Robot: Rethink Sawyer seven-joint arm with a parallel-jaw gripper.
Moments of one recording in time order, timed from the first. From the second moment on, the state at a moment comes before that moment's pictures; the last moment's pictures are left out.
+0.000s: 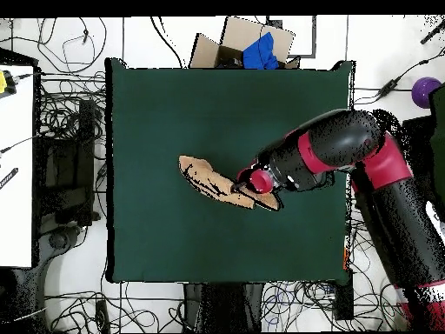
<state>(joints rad) -1.12 -0.44 1.16 1.63 -0.17 1.48 1.18</state>
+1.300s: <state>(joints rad) -1.31 -0.73 1.17 1.68 -0.21 1.65 1.18</state>
